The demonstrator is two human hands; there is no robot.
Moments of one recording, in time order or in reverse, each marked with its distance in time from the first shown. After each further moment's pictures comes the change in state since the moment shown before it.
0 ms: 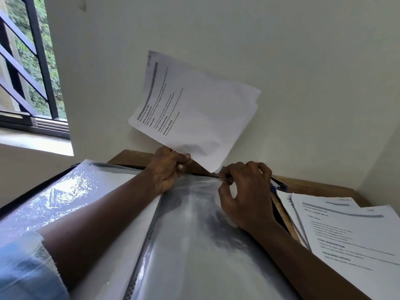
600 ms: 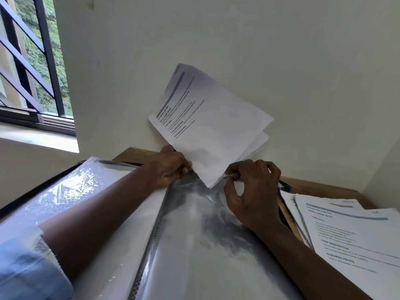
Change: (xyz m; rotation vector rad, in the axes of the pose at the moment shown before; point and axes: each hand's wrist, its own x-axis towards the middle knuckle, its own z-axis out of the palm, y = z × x) left_hand 0.002 0.008 -0.005 0.282 0.090 -0.100; right_hand 0.003 -0.001 -0.004 0.006 0.054 -0.011
